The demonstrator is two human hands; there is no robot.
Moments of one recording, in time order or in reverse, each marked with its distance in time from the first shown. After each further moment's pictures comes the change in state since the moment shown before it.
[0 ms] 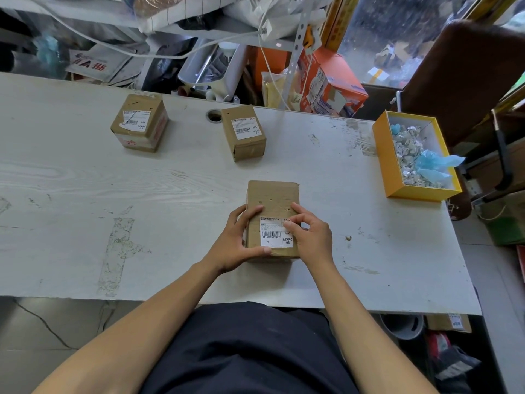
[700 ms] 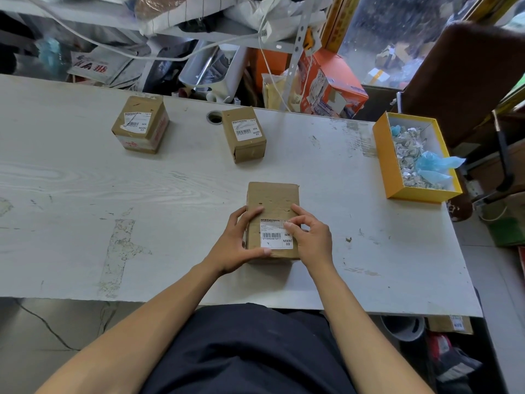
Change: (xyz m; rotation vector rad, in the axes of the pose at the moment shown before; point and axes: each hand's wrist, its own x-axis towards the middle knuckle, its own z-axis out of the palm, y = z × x) left_hand 0.000 -0.001 0.000 0.001 0.001 -0.007; right_hand 0.000 0.000 -0.001 0.048 -0.011 0.023
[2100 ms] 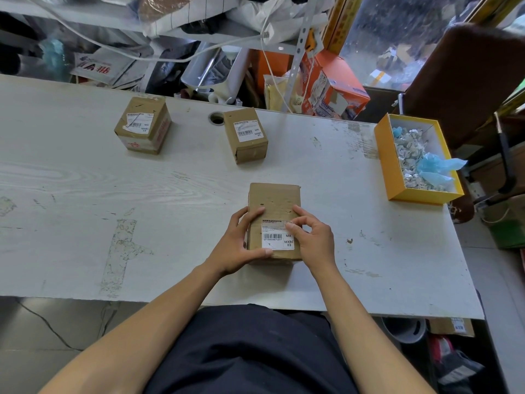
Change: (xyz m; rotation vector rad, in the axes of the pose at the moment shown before) left_hand 0.000 -0.002 0.002 0.000 0.016 0.019; right_hand 0.003 0.005 -0.002 -0.021 -0.009 -0.025
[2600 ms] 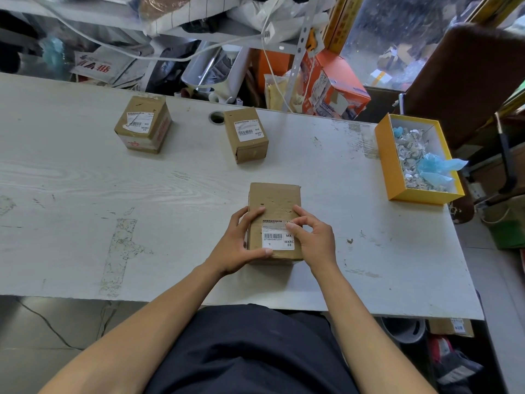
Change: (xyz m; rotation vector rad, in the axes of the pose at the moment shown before) left_hand 0.000 0.001 0.000 -0.016 0.002 -0.005; right_hand 0.002 0.001 -0.001 0.052 -0.017 0.016
